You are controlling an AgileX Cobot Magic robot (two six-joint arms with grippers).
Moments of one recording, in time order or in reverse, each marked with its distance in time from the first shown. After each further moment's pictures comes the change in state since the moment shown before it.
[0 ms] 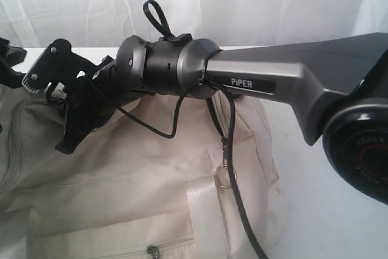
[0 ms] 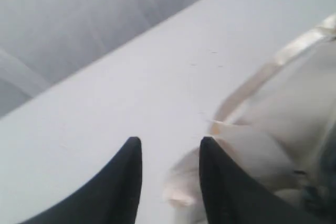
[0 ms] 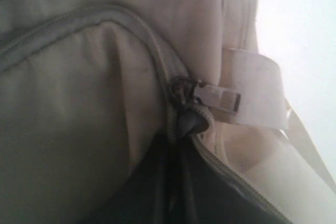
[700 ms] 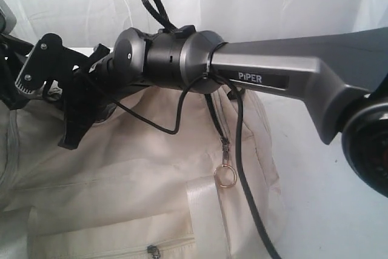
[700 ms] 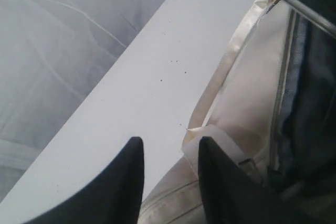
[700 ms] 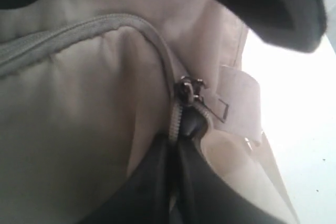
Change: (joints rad) left arm 0.002 0.014 -0.007 -0.030 0.166 0.358; right arm 0.008 -0.040 0.007 -0.046 -0.005 -0.083
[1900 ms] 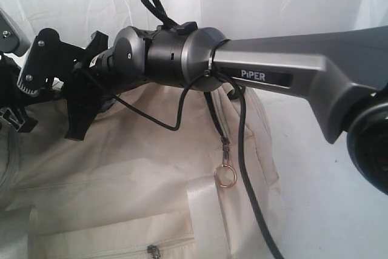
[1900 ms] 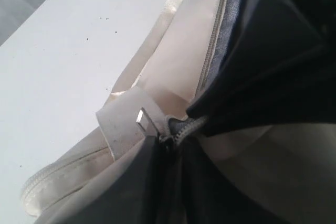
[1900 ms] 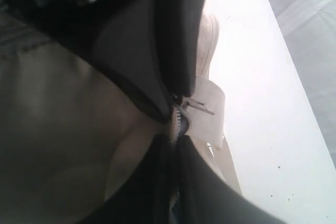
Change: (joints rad) left arm 0.000 0.080 0.000 0.263 0.121 -0.353; right arm 0.000 -0.011 0.000 -0.094 -0.067 -0.017
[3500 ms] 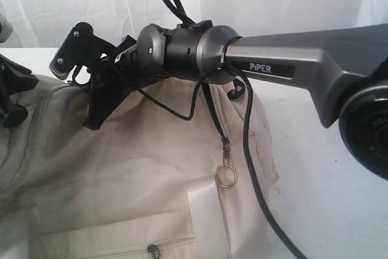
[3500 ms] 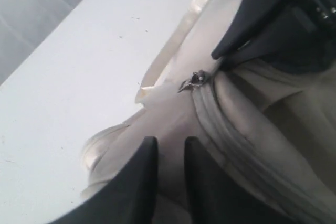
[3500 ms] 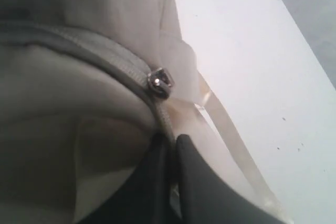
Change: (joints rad) left arm -0.002 -0.108 0.000 0.167 -0.032 -0.194; right arm -0.076 0.028 0.000 0.026 0.014 0.125
